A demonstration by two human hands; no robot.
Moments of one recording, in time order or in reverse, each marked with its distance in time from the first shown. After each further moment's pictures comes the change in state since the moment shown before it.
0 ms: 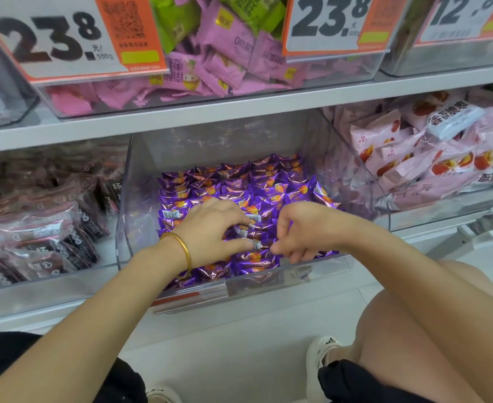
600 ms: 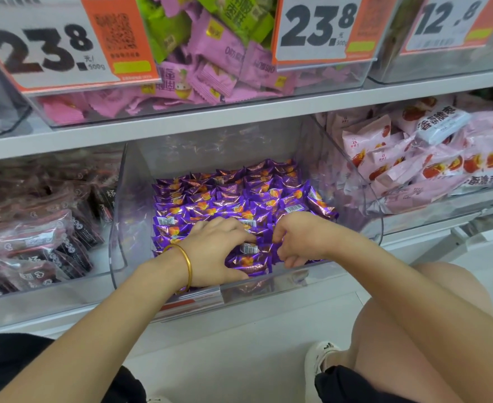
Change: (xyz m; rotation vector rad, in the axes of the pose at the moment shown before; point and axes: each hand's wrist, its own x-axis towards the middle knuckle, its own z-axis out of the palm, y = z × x) left_hand -0.003 0.014 0.005 0.137 -0.206 0.045; right_hand 0.009 0.006 0.006 -0.060 0.008 0.077
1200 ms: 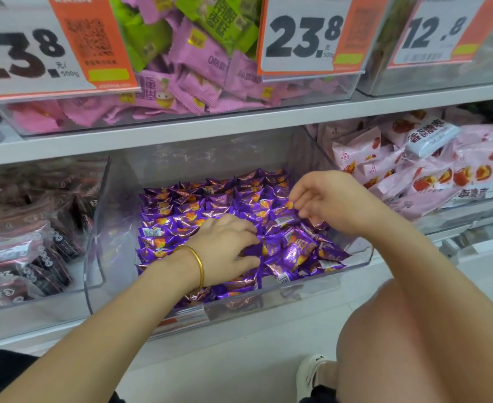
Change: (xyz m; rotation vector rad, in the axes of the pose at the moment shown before) left_hand 0.034 0.013 -0.002 0.007 0.117 0.020; right_hand -0.025 0.016 -0.059 0.155 0.443 -0.190
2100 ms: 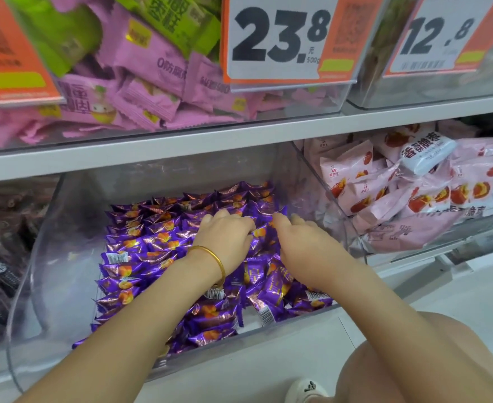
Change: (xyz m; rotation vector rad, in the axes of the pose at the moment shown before) left_hand 0.073 0.009 0.005 -0.021 0.135 -0.220; right_hand 0.019 0.033 0.044 -0.674 -0.046 -0.015
